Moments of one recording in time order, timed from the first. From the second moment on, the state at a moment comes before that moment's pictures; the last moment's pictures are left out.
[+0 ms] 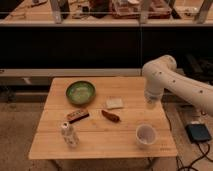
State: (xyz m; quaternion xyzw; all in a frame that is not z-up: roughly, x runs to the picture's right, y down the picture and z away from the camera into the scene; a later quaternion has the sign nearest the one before) arm 0.227 0.099 0.720 -0.32 0.07 0.10 0.94
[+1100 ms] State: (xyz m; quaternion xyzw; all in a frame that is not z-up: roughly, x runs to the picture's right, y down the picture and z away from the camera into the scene) arm -0.084 0.106 0.655 -0.31 -0.18 -0.03 0.93
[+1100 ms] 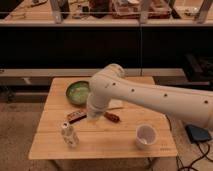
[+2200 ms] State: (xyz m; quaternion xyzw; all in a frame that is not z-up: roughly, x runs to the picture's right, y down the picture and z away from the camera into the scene) arm 0.146 -0.044 0.802 -0.29 0.02 0.09 0.95
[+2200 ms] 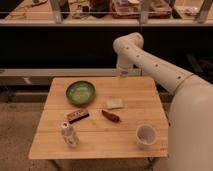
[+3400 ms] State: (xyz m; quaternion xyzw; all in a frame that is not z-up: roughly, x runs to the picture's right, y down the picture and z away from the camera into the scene) arm 0.101 0.167 0.643 -0.33 -0.06 0.02 0.94
